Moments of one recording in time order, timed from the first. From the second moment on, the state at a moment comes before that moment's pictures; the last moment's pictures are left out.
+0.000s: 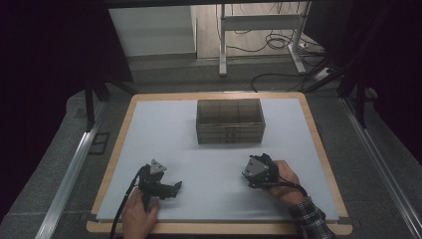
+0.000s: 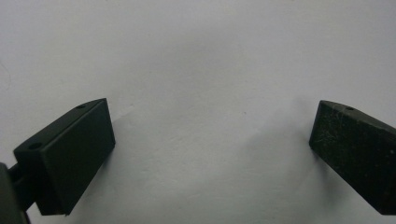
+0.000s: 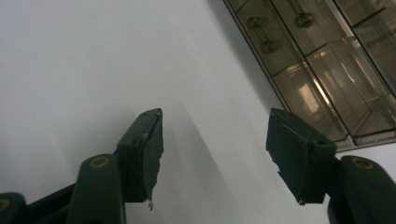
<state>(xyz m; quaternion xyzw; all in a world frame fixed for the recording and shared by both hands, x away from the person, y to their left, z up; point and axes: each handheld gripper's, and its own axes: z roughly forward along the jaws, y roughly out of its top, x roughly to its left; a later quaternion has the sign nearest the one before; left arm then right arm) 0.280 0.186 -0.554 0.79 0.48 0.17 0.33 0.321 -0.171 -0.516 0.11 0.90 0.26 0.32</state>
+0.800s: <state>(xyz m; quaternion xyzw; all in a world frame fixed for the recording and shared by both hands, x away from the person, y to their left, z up) 0.280 0.187 -0.554 0.79 0.48 0.17 0.33 0.332 -0.144 -0.524 0.07 0.89 0.22 0.38</state>
